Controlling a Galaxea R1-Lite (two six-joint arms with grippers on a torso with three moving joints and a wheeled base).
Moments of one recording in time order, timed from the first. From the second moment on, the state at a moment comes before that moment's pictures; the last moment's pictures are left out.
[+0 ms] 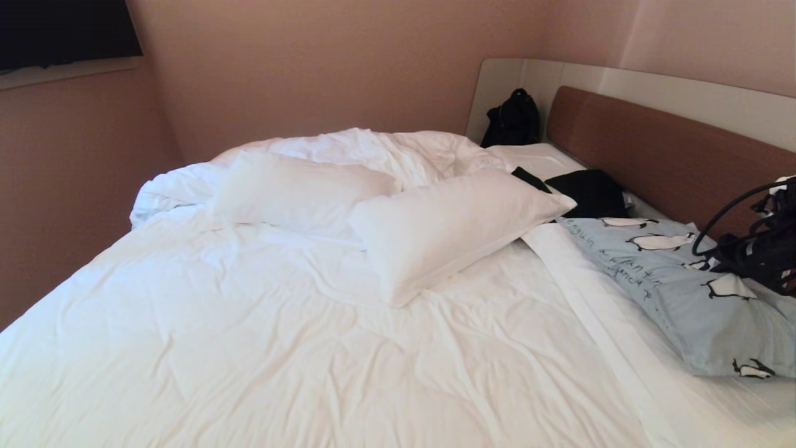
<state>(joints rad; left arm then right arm) 0.00 0.00 0.00 -0.01 0.00 0.00 -0.50 2.23 -1.92 0.58 0.22 0.27</state>
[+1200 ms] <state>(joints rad) 0.00 0.00 0.00 -0.01 0.00 0.00 -0.44 1.87 -1.88 0.68 0.46 0.46</state>
